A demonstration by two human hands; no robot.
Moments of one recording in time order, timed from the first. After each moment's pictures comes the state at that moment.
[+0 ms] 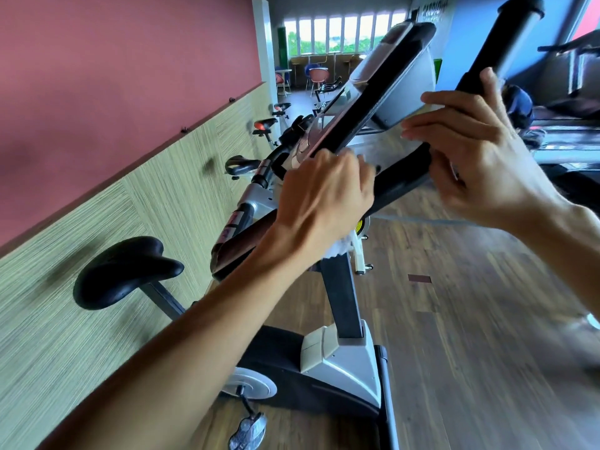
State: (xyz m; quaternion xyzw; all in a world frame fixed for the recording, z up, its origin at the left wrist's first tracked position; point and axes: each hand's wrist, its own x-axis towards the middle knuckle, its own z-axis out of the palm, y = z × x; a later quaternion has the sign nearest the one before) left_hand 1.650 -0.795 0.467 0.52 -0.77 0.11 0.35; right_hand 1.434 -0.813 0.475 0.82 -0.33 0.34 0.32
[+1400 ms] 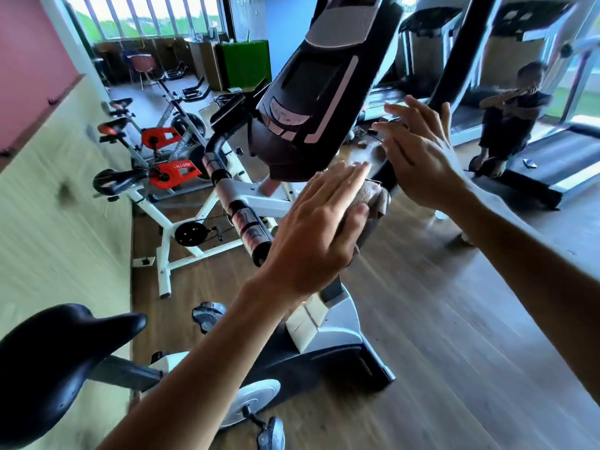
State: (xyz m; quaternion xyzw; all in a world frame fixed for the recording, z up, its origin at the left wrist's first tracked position) left_hand 1.820 -0.822 0.393 0.14 -0.90 -0.18 0.36; right_hand 1.583 -0.793 0.413 0.60 -0.70 0.31 0.23
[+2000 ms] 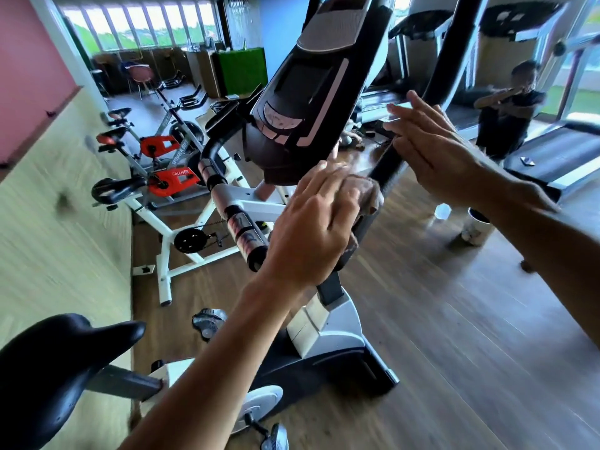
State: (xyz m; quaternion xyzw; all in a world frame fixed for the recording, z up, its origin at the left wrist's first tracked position) left_hand 1.807 -0.823 0.396 0.20 -0.88 -0.20 0.38; right_hand 1.556 -0.767 0.420 0.65 -0.67 0.28 0.20
